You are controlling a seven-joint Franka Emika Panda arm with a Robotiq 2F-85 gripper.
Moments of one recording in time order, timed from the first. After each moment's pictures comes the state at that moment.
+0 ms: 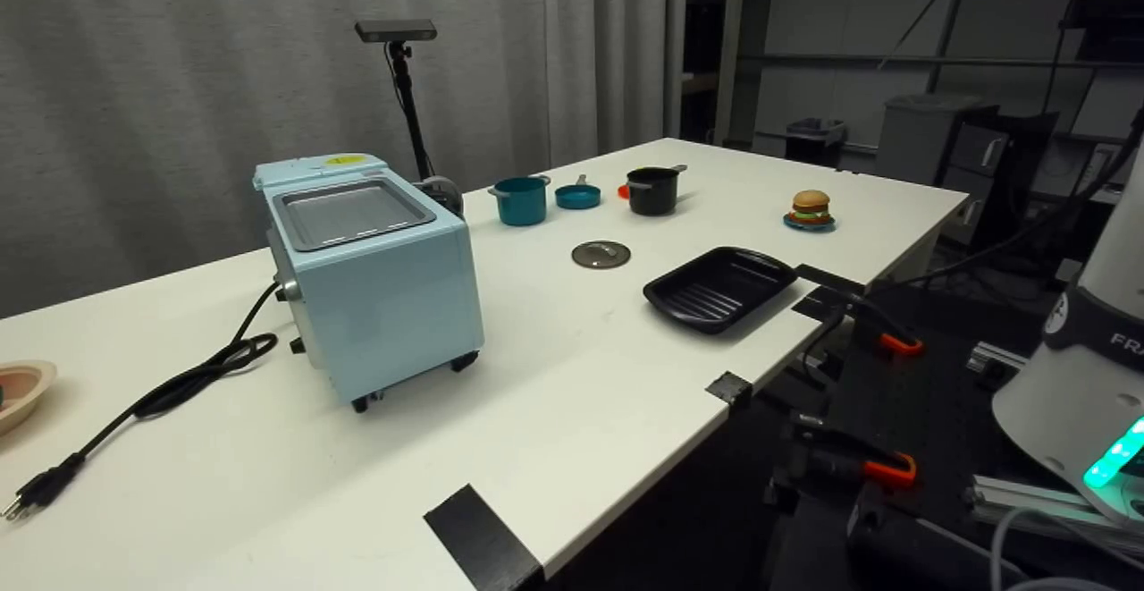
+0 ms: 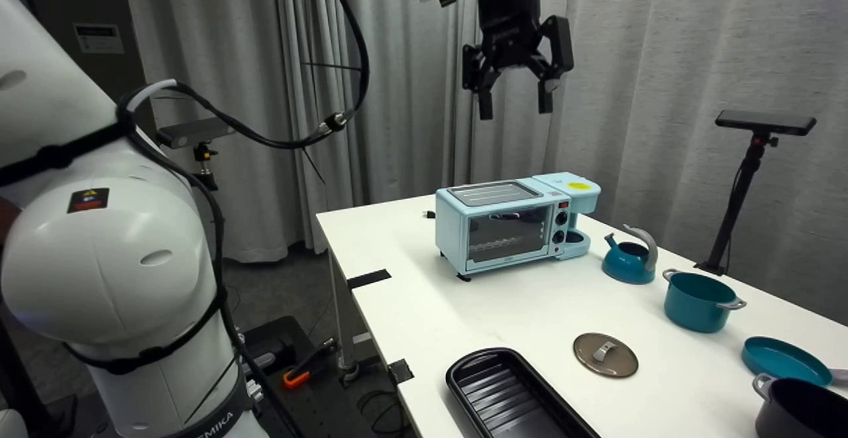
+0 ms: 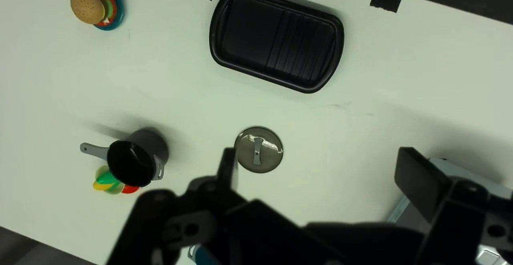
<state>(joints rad) -0.06 -0.42 -0.03 -2.18 -0.20 1.78 -0.09</state>
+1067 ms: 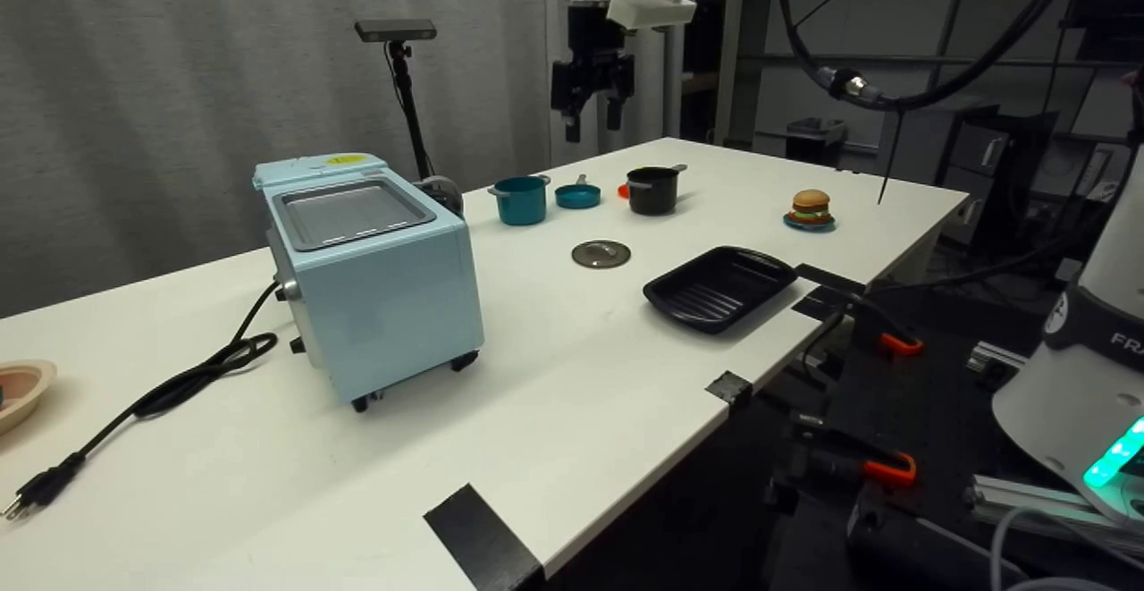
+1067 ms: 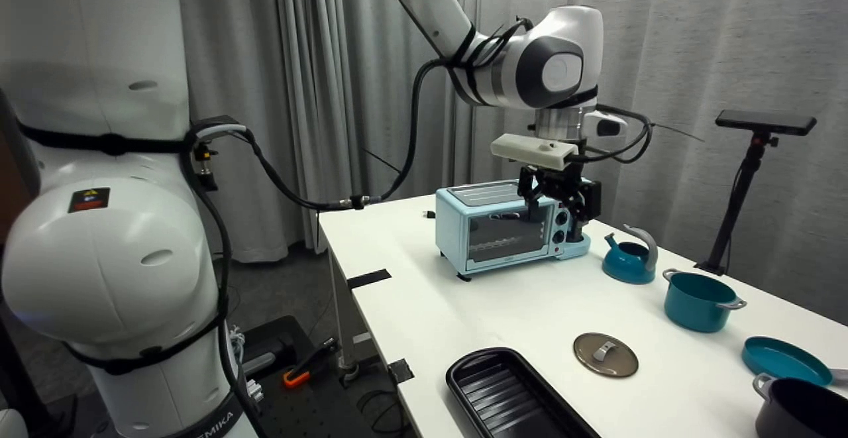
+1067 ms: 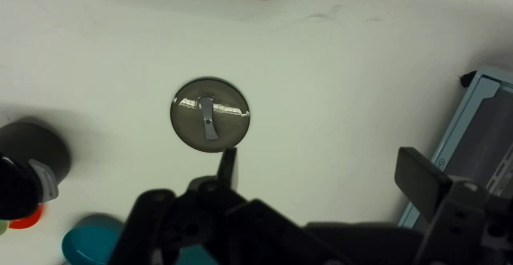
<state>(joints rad) -0.06 0.13 -0.08 -2.14 0.00 2.34 -0.04</state>
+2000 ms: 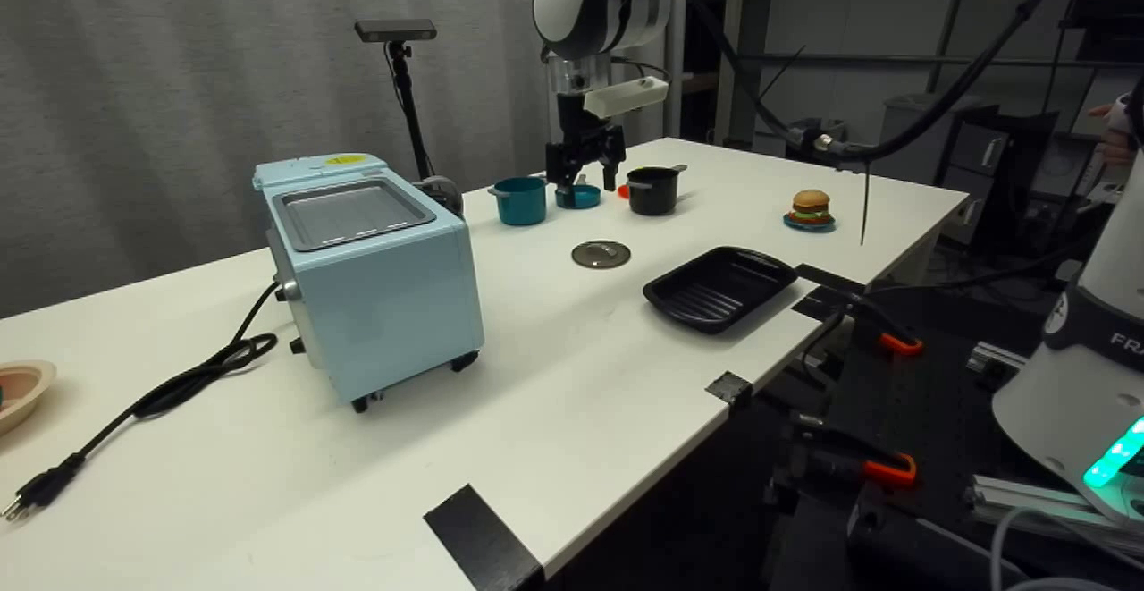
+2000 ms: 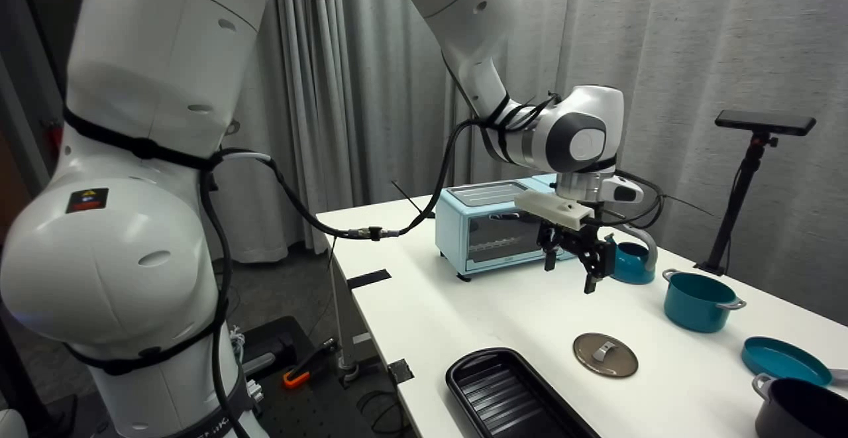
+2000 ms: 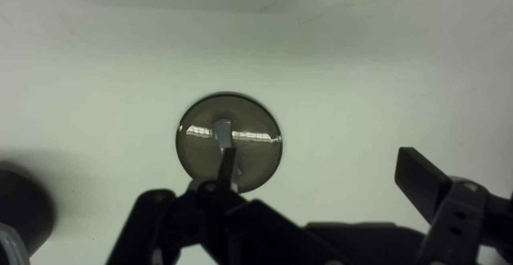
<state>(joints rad) -0.07 0.43 -0.10 -1.97 -0.01 2.38 0.03</state>
